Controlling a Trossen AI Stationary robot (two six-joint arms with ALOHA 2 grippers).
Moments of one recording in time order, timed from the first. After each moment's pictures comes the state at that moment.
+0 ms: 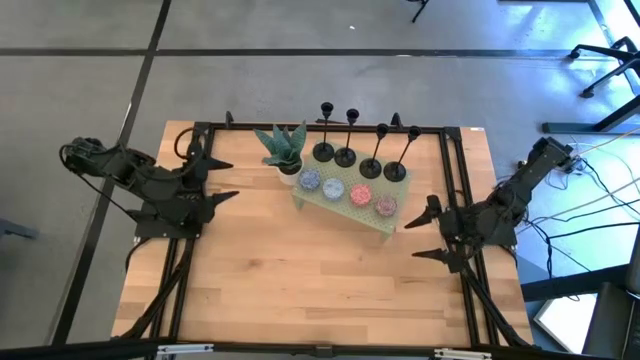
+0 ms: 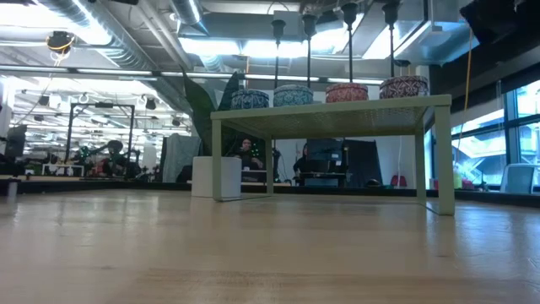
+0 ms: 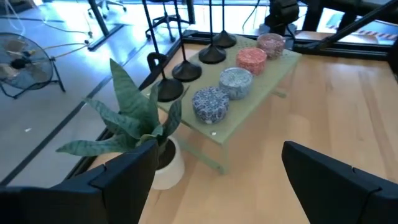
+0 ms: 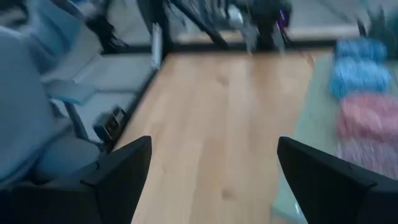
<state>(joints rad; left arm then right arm) -0.42 0.69 1.05 -0.96 -0.70 -0.35 0.78 0.62 0.58 -0.38 0.53 0.37</state>
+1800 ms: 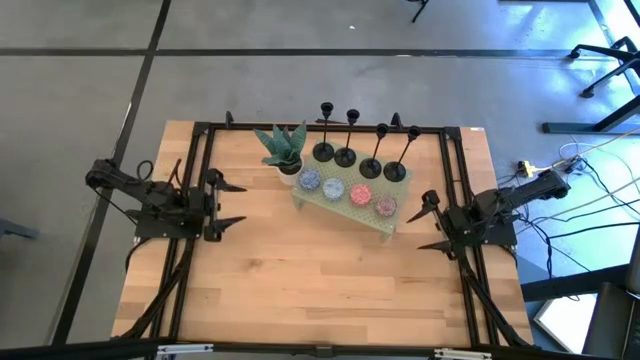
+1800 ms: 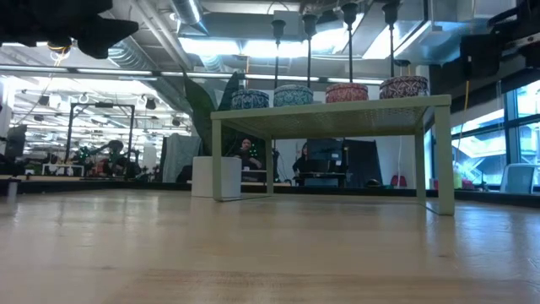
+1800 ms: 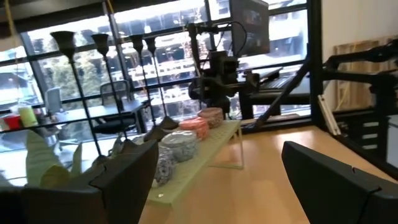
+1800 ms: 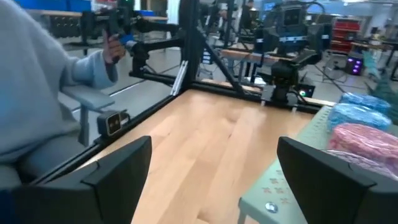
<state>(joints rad) -0.41 0.11 0.14 0.11 -0.47 0.20 0.43 0.07 0.14 -0.12 0.05 -0.08</state>
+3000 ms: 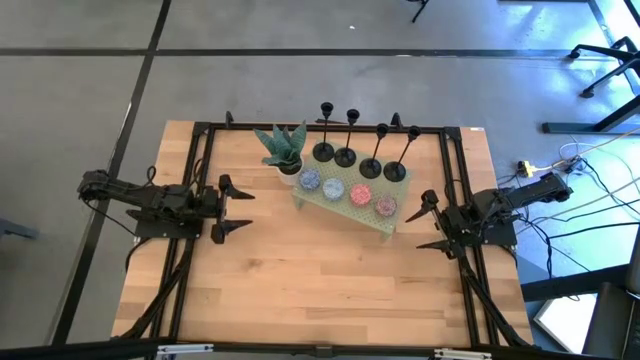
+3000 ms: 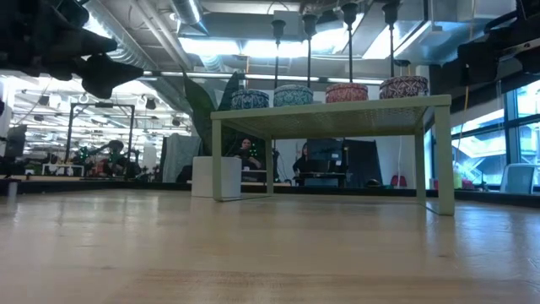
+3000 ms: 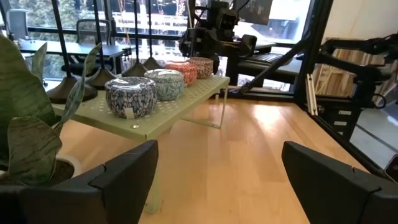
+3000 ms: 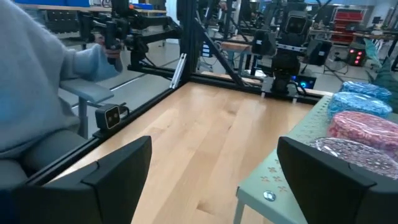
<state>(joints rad) -0.23 0.11 0.07 0.00 -0.27 -0.09 0.38 0.07 0.14 -0.15 0.02 -0.06</state>
